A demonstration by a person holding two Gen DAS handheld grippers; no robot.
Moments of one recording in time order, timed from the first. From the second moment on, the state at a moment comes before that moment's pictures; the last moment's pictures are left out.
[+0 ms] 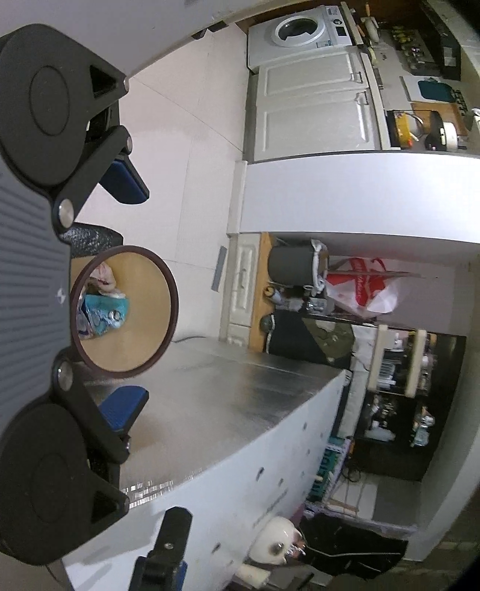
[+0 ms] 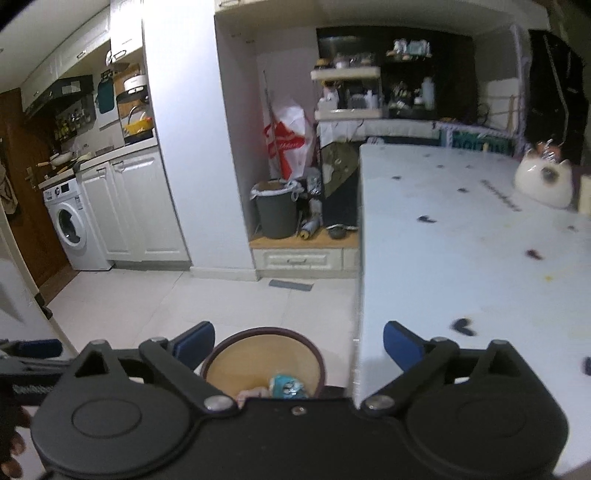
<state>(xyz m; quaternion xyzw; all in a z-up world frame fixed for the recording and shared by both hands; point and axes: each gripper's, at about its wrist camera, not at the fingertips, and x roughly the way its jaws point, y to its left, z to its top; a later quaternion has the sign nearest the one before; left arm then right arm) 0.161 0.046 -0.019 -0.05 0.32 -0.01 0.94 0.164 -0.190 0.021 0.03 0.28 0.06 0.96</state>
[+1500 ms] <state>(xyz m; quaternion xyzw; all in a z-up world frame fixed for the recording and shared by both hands) 0.043 0.024 0.006 -0.02 0.30 -0.04 0.95 0.030 -0.213 0.039 0.00 0.28 0.03 0.96</state>
